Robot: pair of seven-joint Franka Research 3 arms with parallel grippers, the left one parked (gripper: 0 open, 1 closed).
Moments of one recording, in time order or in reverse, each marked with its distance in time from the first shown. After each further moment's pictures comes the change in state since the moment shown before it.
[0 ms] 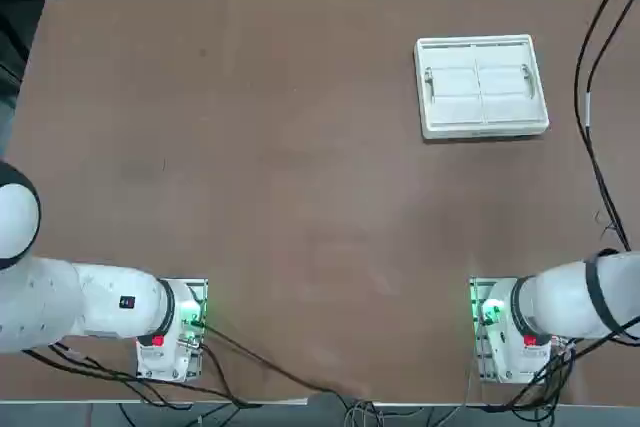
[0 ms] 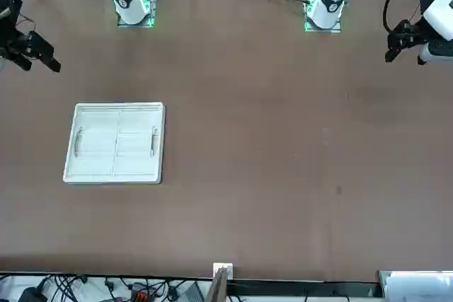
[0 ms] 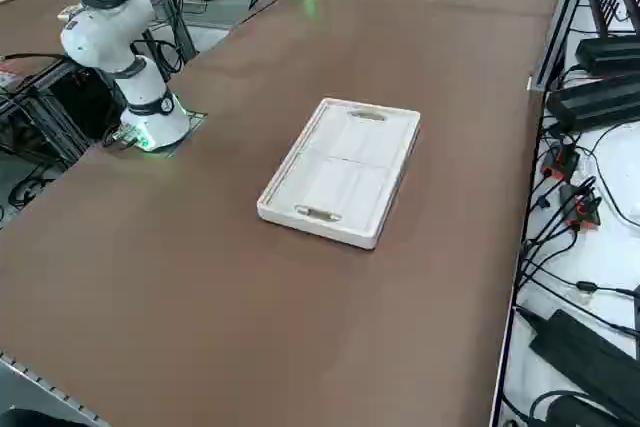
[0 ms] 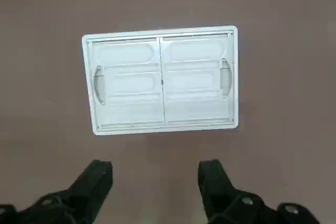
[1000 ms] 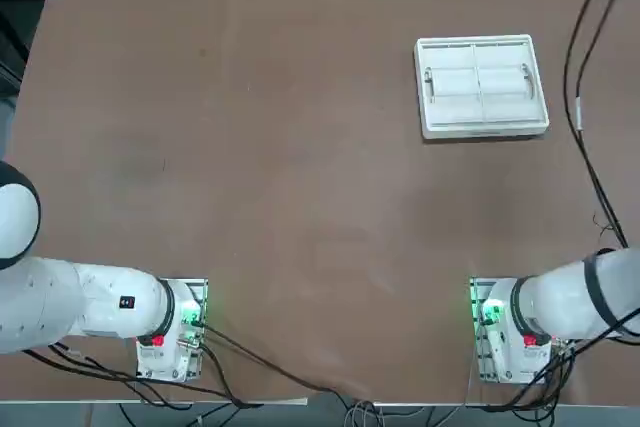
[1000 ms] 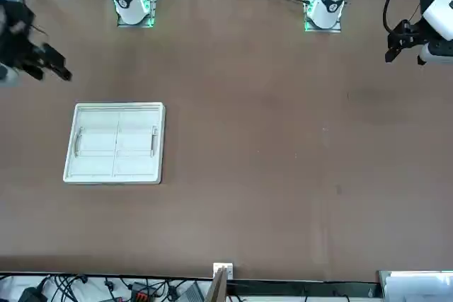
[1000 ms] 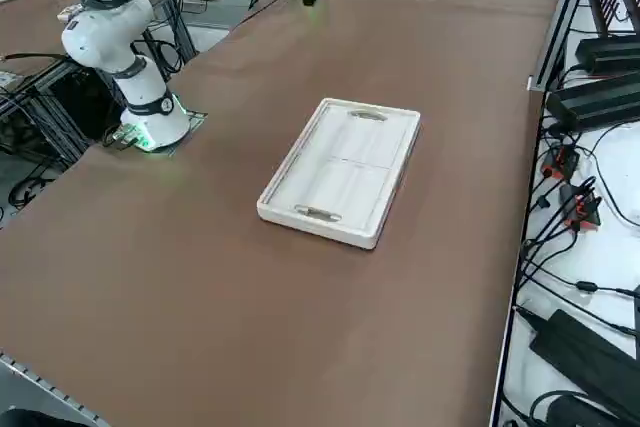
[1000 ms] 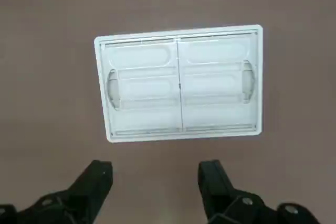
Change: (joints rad) arm 0.062 0.094 0.003 -0.019 0.035 0.073 0.067
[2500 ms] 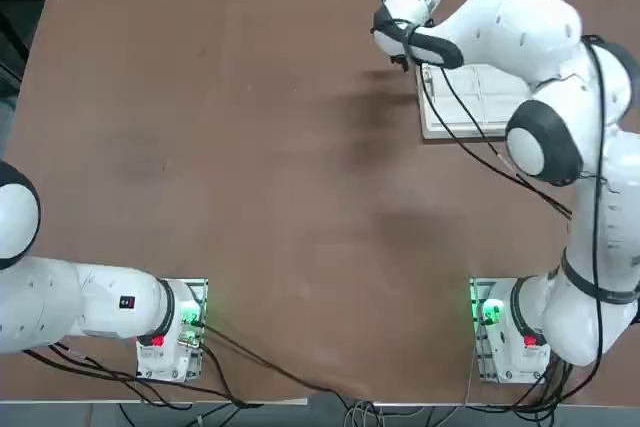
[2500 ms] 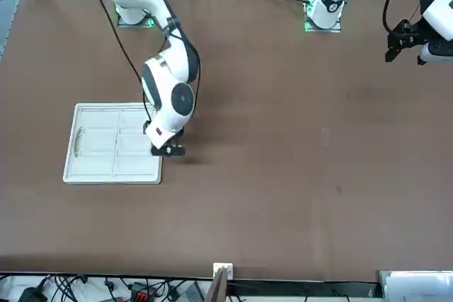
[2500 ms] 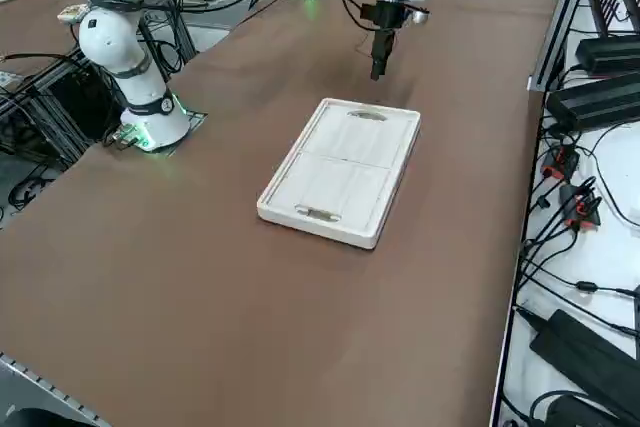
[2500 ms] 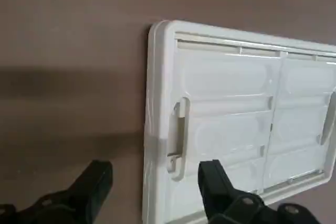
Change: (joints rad) arm 0.465 0.625 0.000 0.143 -0.367 0.222 0.506
